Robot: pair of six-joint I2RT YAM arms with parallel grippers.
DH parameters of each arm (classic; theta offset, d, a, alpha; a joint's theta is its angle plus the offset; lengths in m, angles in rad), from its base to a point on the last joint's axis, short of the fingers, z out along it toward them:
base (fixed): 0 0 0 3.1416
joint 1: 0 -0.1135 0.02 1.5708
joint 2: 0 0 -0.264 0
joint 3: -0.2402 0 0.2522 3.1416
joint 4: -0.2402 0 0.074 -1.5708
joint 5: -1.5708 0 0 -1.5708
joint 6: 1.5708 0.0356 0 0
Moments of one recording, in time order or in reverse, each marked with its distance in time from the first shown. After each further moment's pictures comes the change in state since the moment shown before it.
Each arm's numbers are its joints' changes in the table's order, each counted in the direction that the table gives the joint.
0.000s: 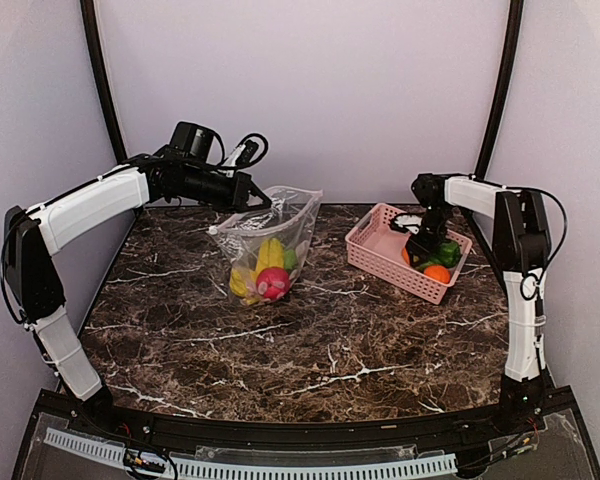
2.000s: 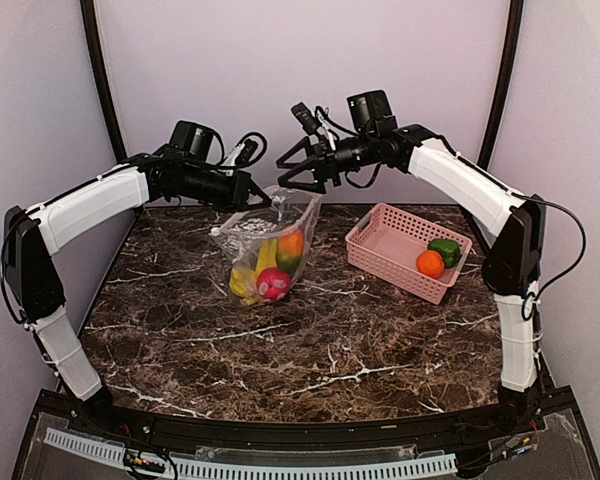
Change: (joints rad) left arm 0.000 0.000 -0.005 0.000 -0.002 -0.022; right arm -0.429 -0.132 -0.368 0.480 1.058 0.291
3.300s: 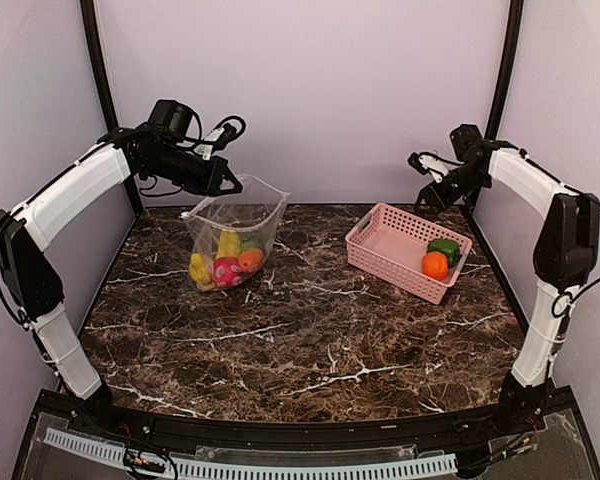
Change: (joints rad) left arm -0.089 -0.003 -0.209 -0.311 0.119 0.203; right arm 0.504 -0.220 0.414 -0.336 -0.698 -0.233
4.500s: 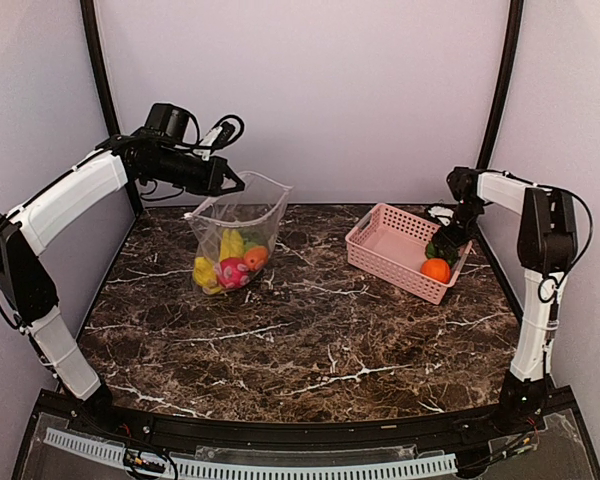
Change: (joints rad) left arm 0.003 -0.040 0.096 0.119 -0.035 -0.029; right arm 0.076 0.200 0.070 -0.106 -0.364 -0.005
